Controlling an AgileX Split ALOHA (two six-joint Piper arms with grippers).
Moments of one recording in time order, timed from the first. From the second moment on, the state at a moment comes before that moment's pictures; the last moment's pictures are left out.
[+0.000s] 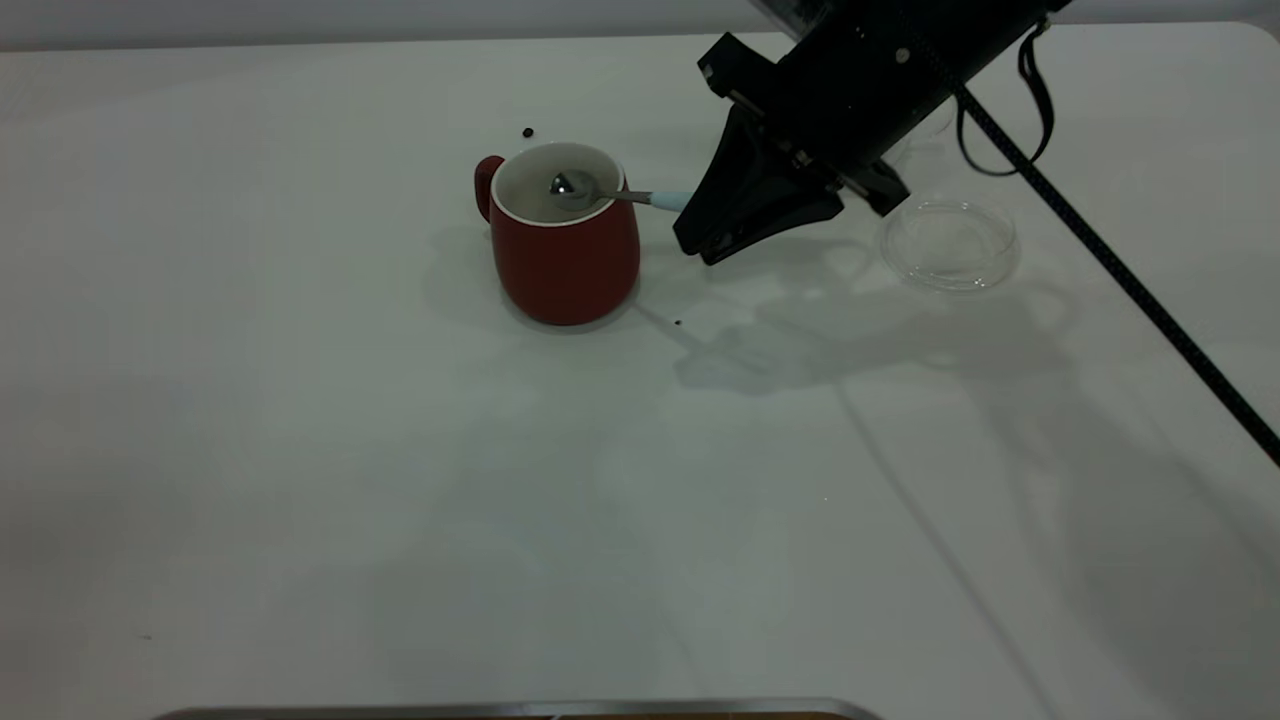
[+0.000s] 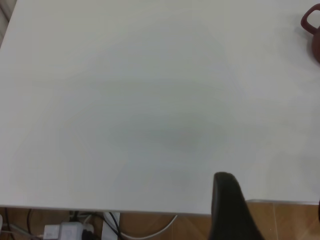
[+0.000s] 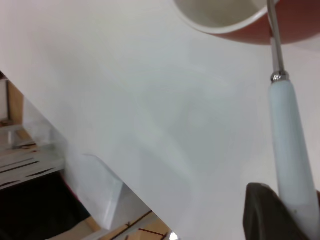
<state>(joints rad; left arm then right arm) 0.01 -0.02 -0.49 0.01 1.15 -0.04 0.31 2.35 -1.43 1.08 0.88 -0.76</state>
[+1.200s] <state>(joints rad) 0.01 -0.02 -0.49 0.01 1.15 -0.04 0.04 2.05 -1.24 1.03 1.00 -0.77</state>
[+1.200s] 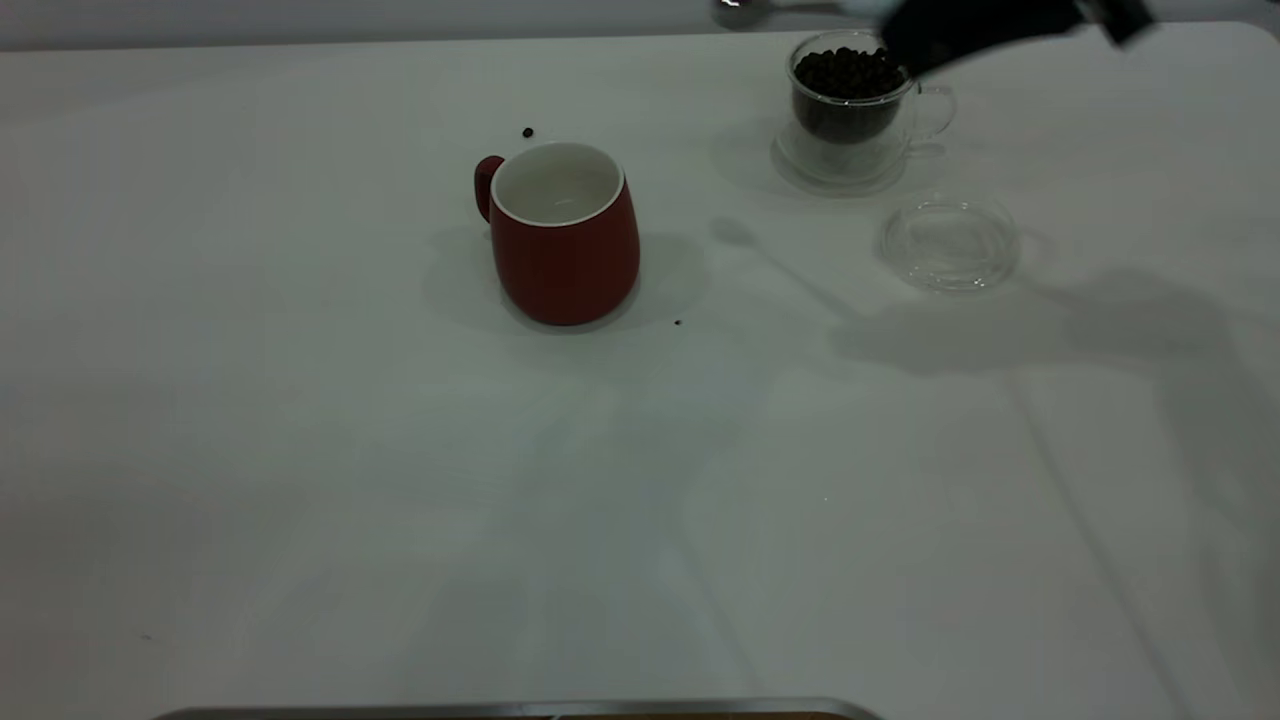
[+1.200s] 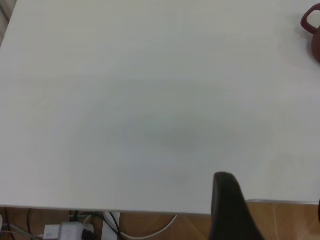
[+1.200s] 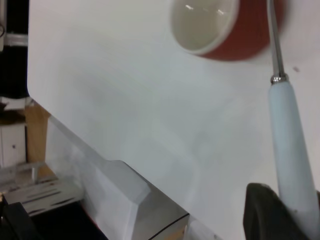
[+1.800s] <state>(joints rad) 0.01 -0.02 -0.49 0.01 1.15 -0.04 -0.18 2.08 -1.00 1.14 0.85 -0.83</state>
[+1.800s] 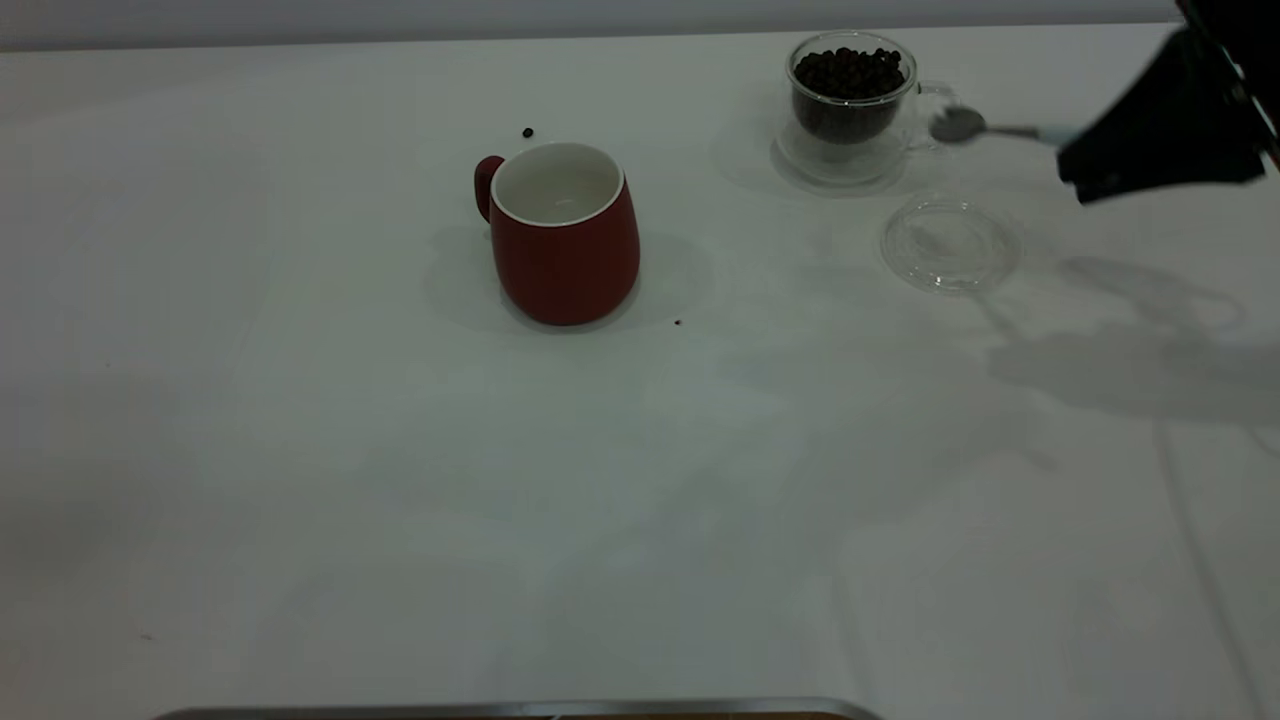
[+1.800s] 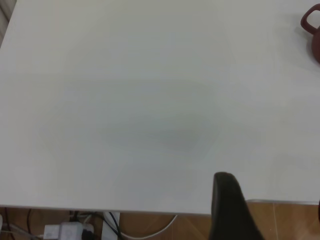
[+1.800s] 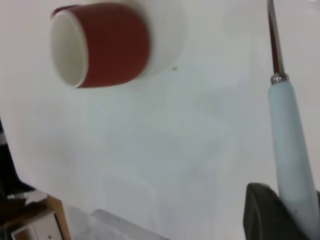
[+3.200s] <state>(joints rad) 0.01 -0.02 -0.49 0.01 1.15 -0.04 -0.18 2.40 -1.07 1.48 0.83 -0.92</state>
